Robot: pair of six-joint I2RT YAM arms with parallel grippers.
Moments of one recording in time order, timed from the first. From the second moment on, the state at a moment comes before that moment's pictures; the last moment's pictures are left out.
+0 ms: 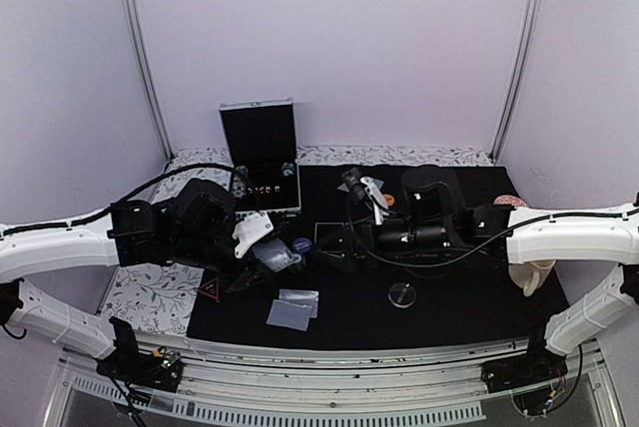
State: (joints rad) left arm -0.99 1.18 0.88 -0.52 0.02 0.11; right arm 1.05 1.42 0.95 0.05 -0.23 0.59
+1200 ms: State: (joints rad) left arm -0.99 1.17 0.88 -0.52 0.10 0.13; right arm 0.97 1.85 1.30 0.07 -0.56 0.26
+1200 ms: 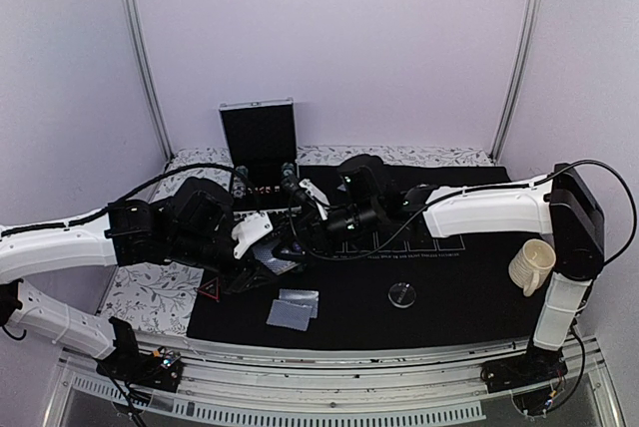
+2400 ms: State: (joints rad) left arm -0.99 1.17 0.88 -0.52 0.06 0.13; right arm 0.95 1.75 1.28 -0.03 -0.63 0.26
